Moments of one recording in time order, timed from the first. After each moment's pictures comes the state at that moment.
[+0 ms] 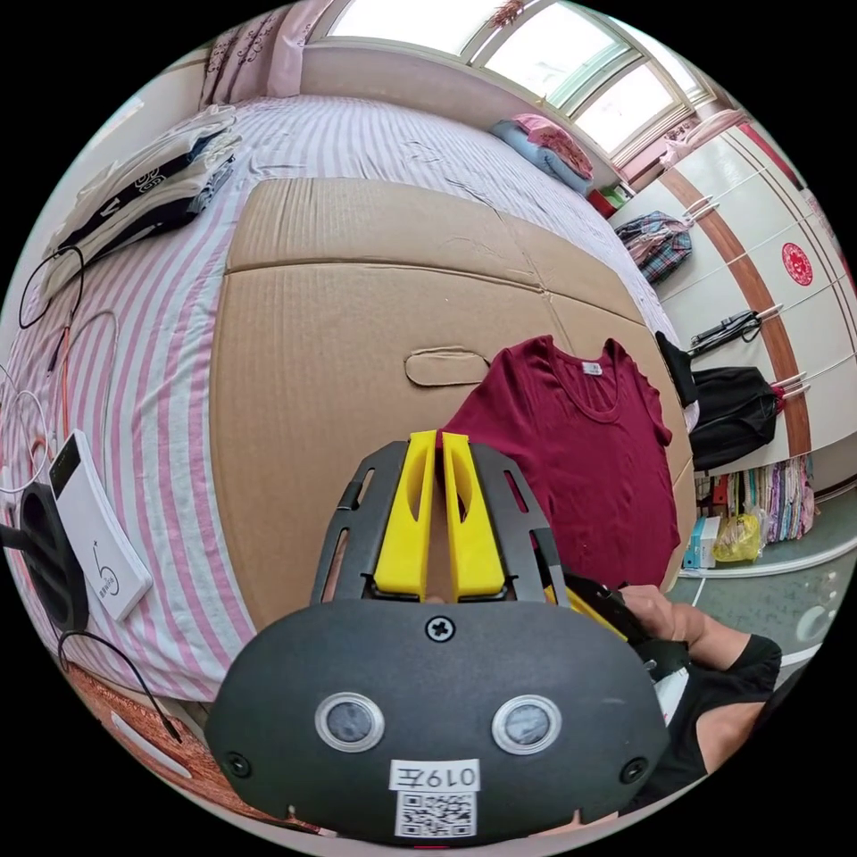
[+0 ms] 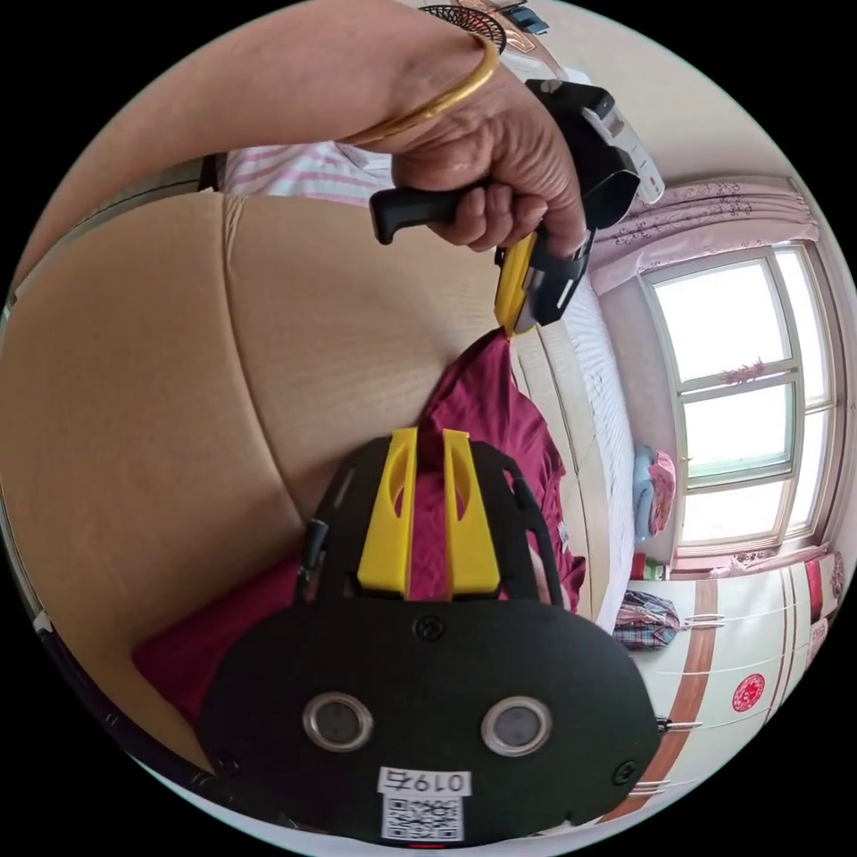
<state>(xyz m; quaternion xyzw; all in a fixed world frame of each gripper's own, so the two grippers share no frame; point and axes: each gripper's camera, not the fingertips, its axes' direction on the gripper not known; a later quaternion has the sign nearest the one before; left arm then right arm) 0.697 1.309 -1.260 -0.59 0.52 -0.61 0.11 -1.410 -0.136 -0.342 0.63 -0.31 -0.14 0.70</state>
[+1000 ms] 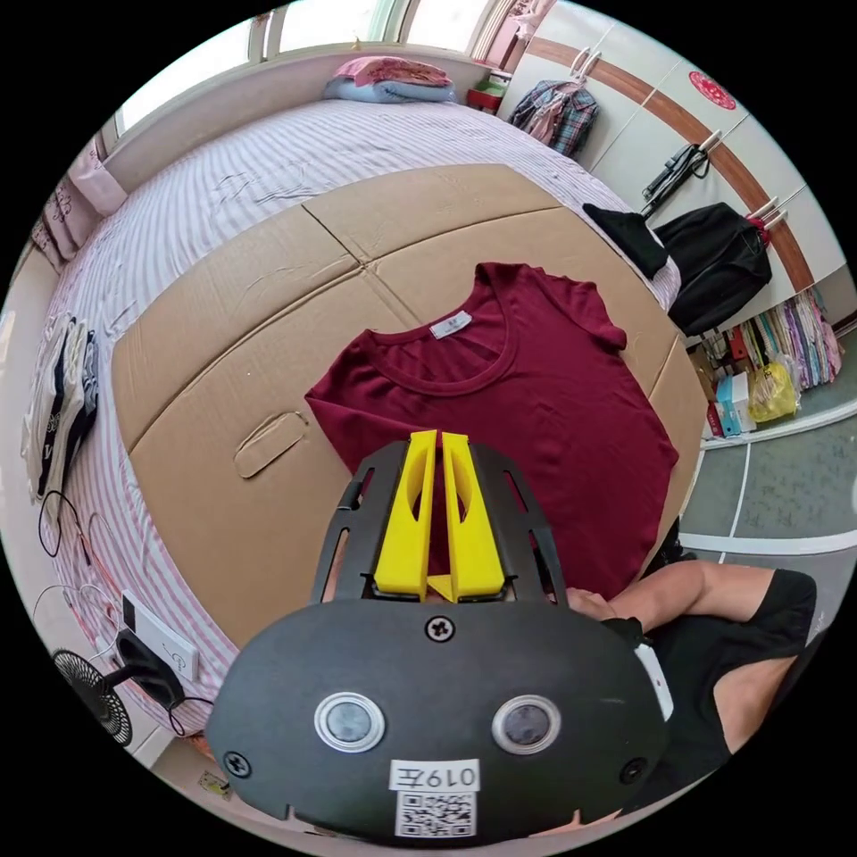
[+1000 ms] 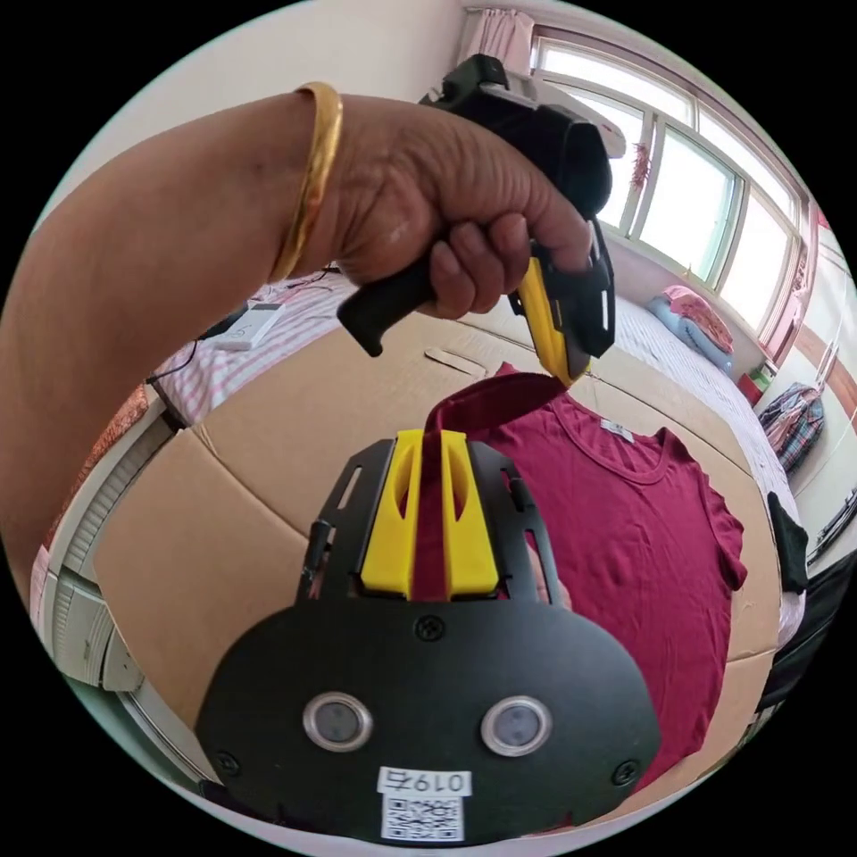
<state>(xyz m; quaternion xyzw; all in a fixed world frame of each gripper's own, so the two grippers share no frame) 0.674 1.140 -0.984 -0.51 0.68 -0.48 0.21 -1.296 -0.204 -0.235 0.52 -0.62 0.09 0.58</state>
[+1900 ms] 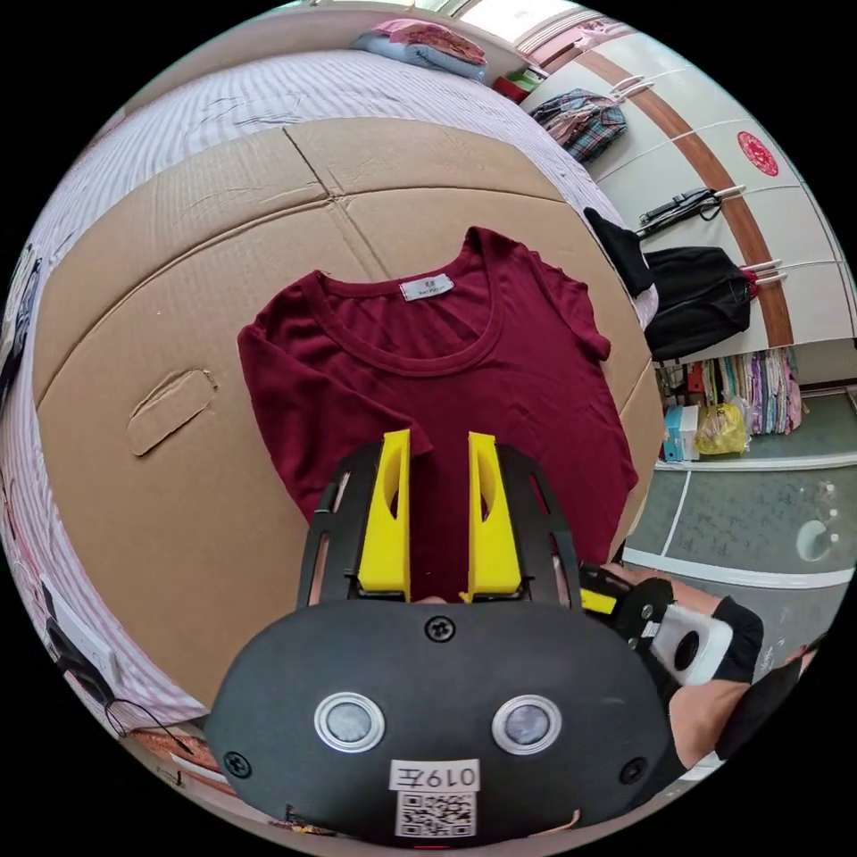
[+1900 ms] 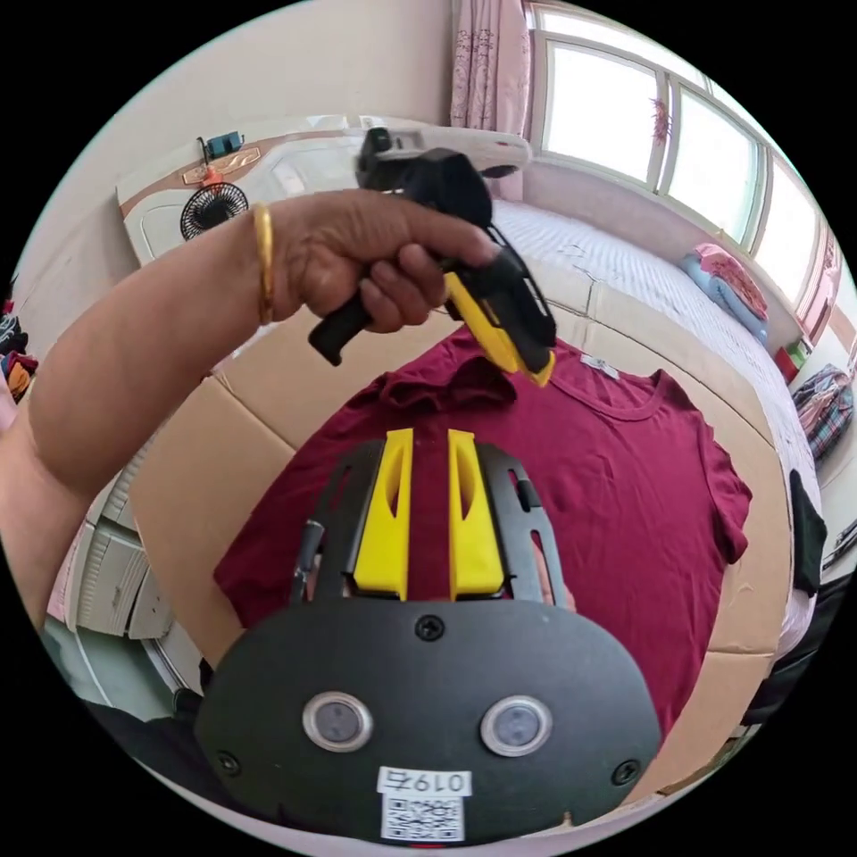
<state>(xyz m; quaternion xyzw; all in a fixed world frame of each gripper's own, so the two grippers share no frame) 0.604 1.024 -0.982 -0.50 0.67 -0.54 0.09 -1.175 -0.233 -0.084 0.49 -0.66 0.01 0.57</state>
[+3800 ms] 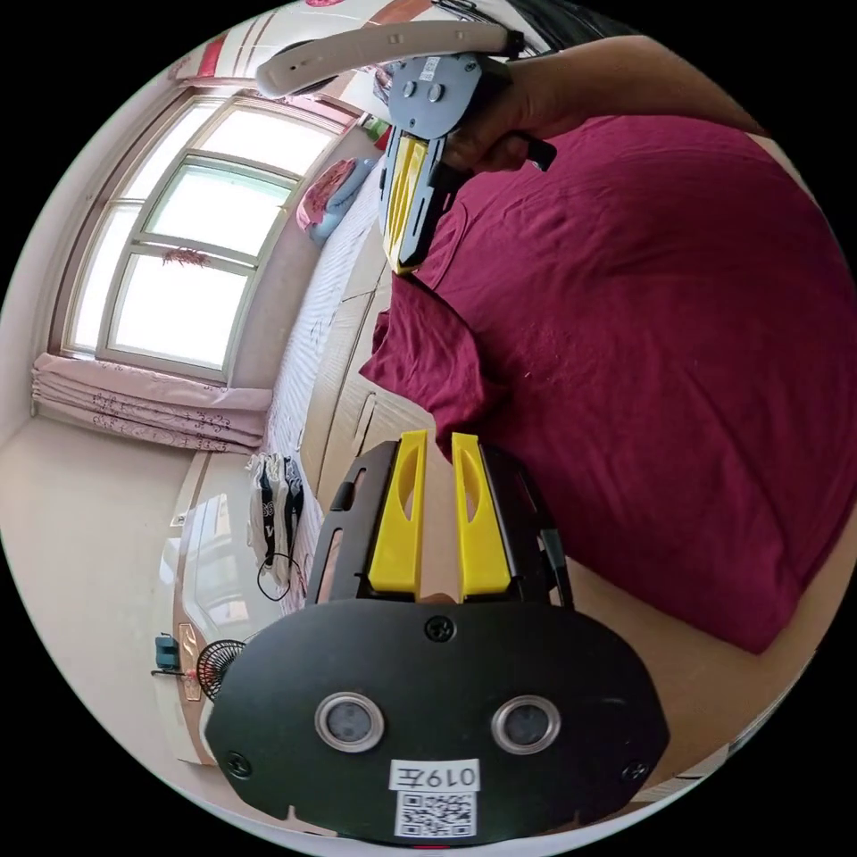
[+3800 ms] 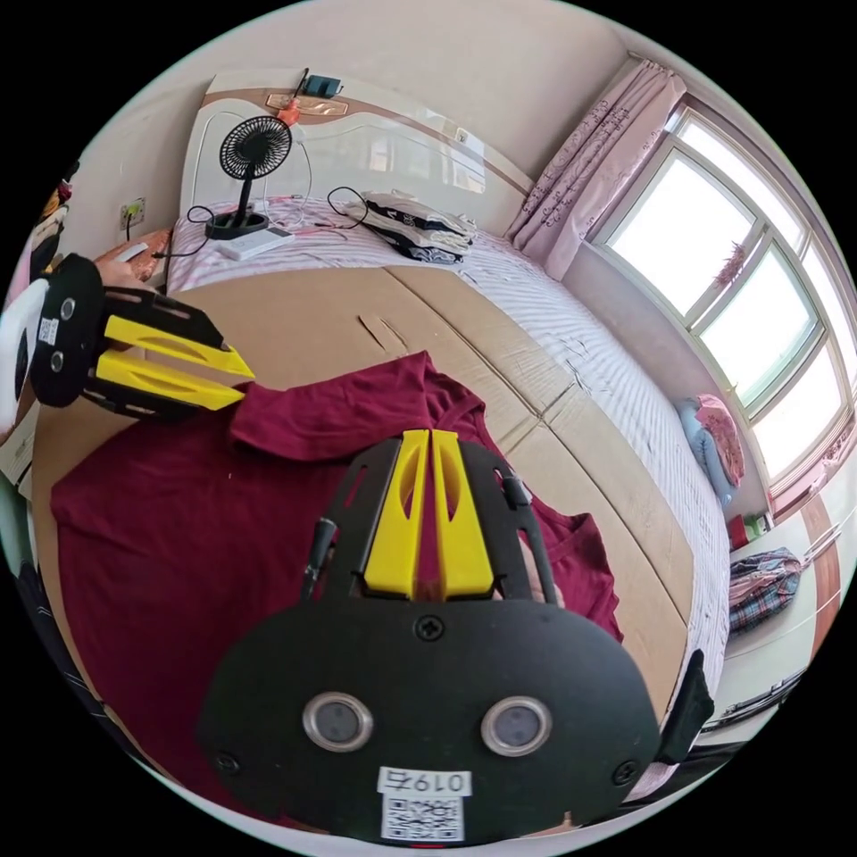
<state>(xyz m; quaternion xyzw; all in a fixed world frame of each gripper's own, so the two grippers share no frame) 0.206 0.524 -1.126 -0.46 0.59 -0.18 0.64 -1.060 -0.326 -0.032 0.64 -0.49 -0.05 0.59</state>
